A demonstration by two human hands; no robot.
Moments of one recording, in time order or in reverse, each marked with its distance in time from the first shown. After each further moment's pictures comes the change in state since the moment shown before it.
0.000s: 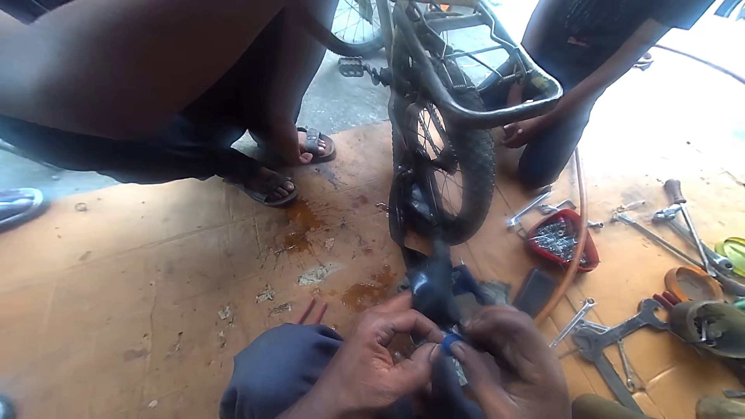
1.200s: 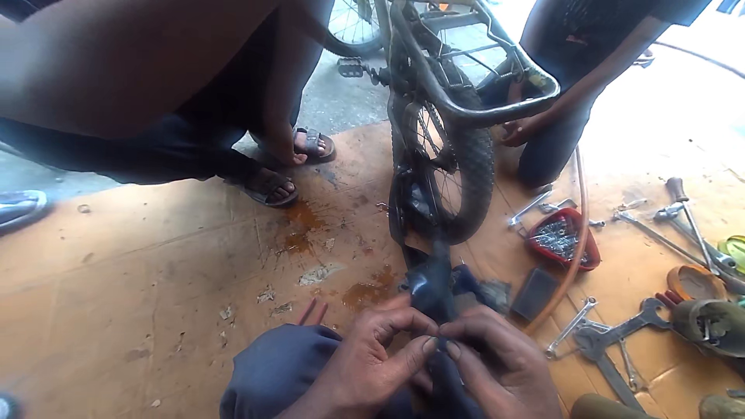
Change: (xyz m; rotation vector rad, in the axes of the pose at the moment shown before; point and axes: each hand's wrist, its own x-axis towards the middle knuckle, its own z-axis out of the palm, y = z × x) left_hand -0.001 0.006 -0.001 -0.068 -0.003 -0.058; right_hand 0.005 0.001 -0.001 0.094 -0.144 0.081
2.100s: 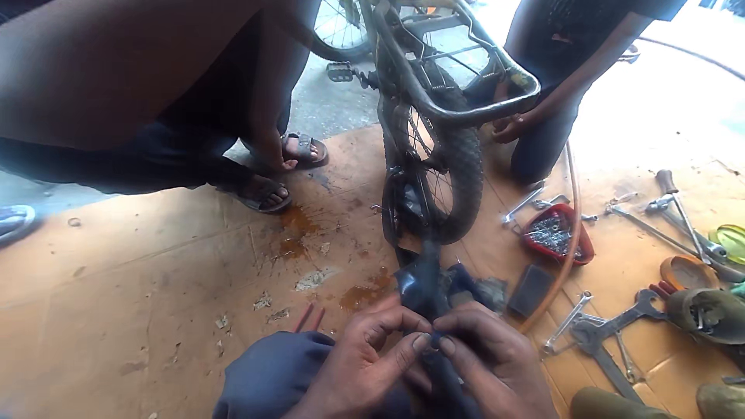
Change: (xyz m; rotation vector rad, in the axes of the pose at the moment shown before) left_hand -0.001 0.002 0.002 0.015 0.030 -0.001; right_hand 0.002 0.000 0.001 0.079 -0.006 0.020
